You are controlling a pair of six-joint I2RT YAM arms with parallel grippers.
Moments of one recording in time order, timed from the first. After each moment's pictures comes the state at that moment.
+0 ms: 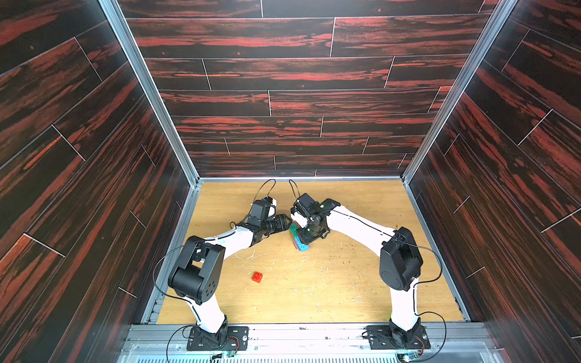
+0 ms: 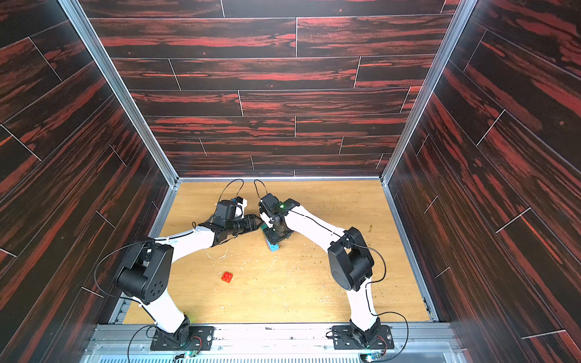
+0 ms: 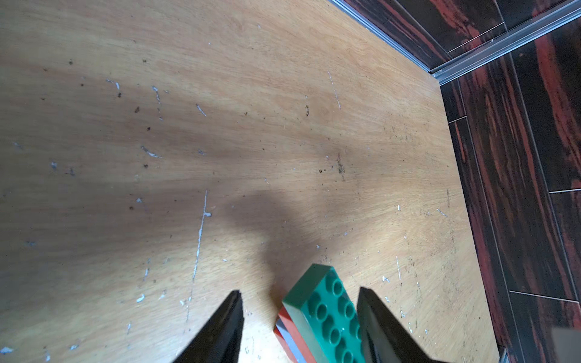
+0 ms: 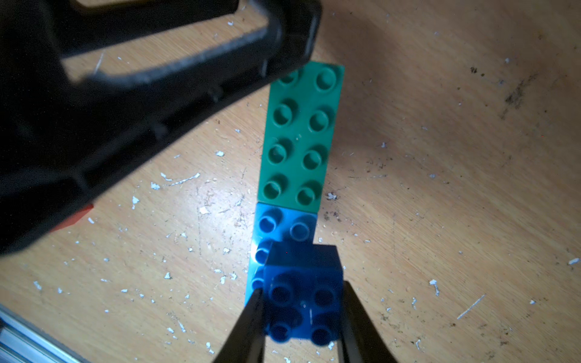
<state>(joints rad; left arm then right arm) -0.36 1.74 0.99 0.07 0.36 -0.60 0.78 2.01 1.71 -0.99 -0.04 0.12</state>
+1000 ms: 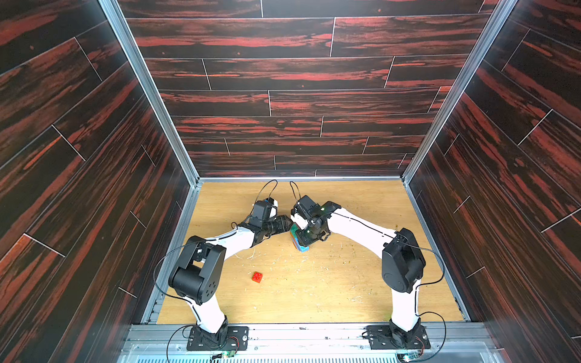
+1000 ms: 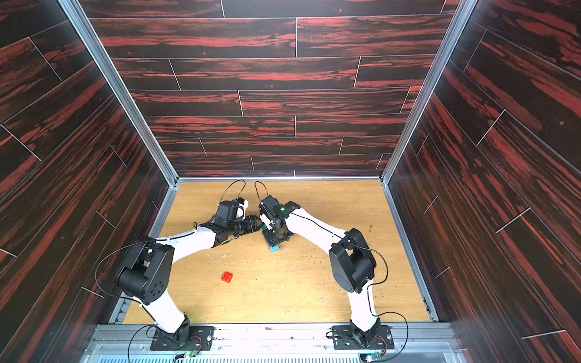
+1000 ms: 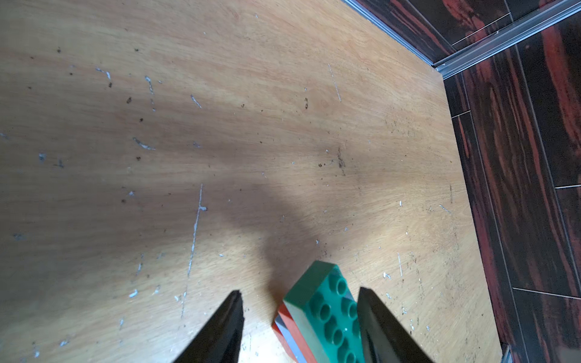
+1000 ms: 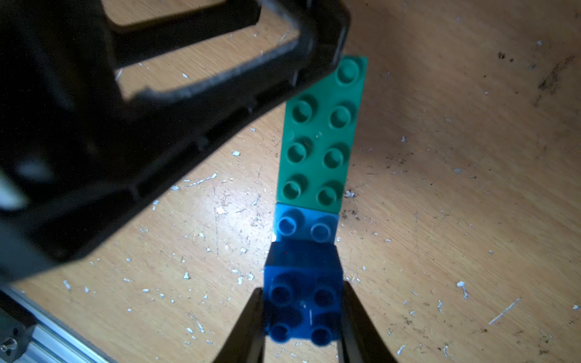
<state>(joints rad) -0.38 1.75 0.99 0.06 0.35 -0.60 0.79 1.98 1.66 -0.95 -0.07 0.17</state>
